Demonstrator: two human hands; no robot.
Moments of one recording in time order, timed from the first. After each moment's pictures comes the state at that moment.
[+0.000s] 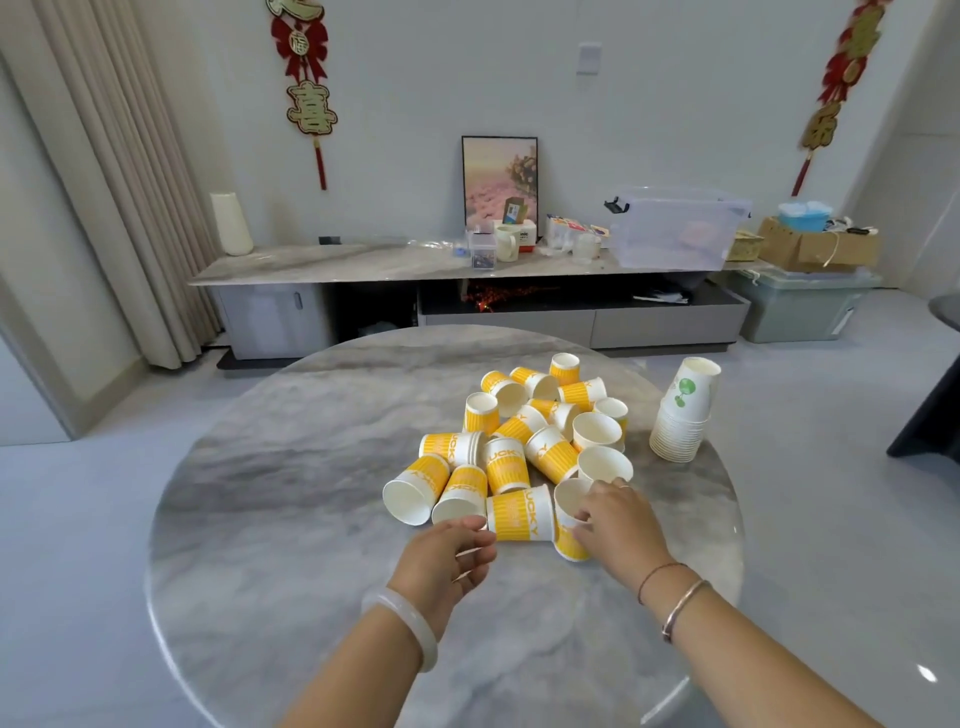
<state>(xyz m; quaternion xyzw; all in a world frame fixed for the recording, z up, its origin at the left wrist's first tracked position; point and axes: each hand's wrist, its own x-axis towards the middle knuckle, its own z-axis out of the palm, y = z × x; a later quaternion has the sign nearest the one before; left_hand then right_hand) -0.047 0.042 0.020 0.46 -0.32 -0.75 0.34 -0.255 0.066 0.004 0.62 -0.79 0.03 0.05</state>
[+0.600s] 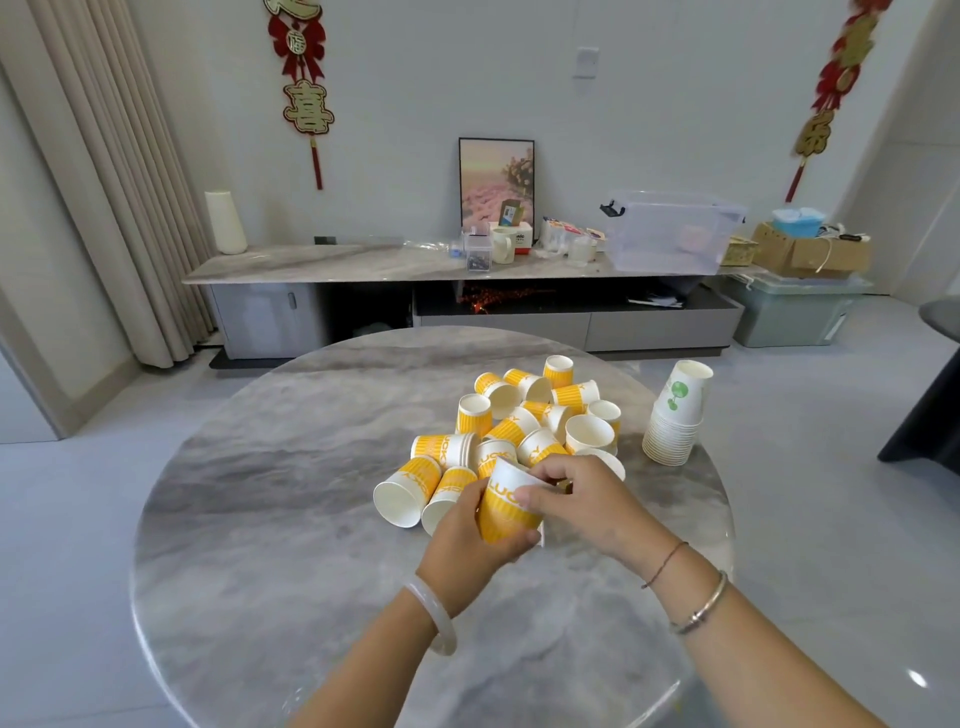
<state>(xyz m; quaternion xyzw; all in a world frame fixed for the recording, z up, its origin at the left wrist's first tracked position) -0.073 0.038 0.014 0.38 -0.70 -0.49 0.36 -0.221 0.079 0.070 0.60 -0.60 0.41 -0.32</state>
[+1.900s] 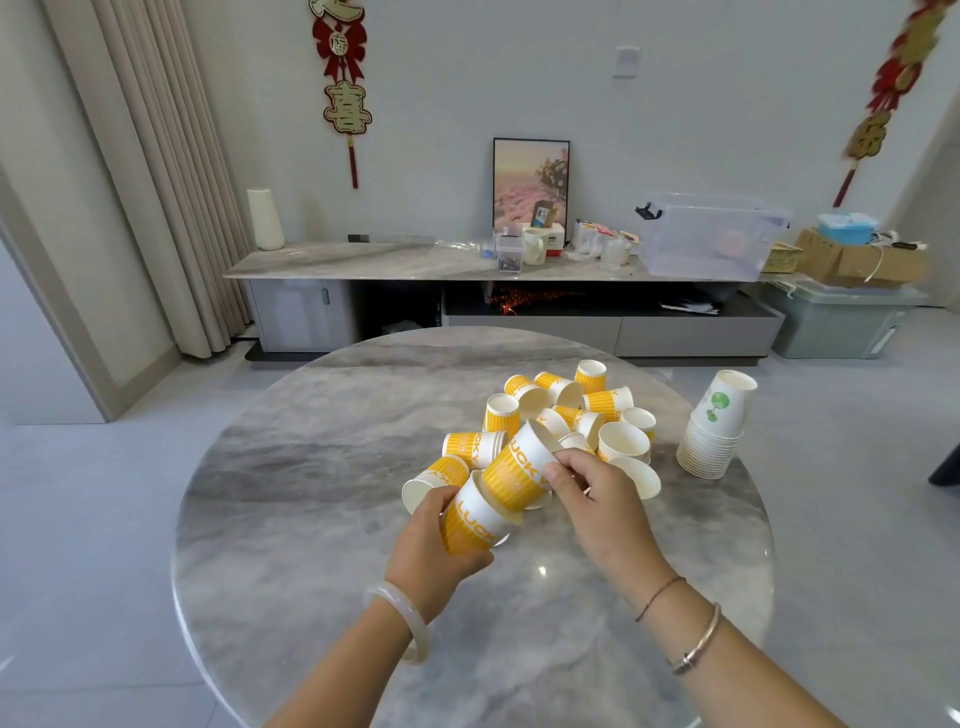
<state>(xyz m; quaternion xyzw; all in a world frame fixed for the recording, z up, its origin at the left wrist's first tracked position) -0.018 0.021 -0.001 0.49 -0.69 -0.40 0.34 -0.192 0.068 0.055 0.57 -0.64 0.50 -0.16</state>
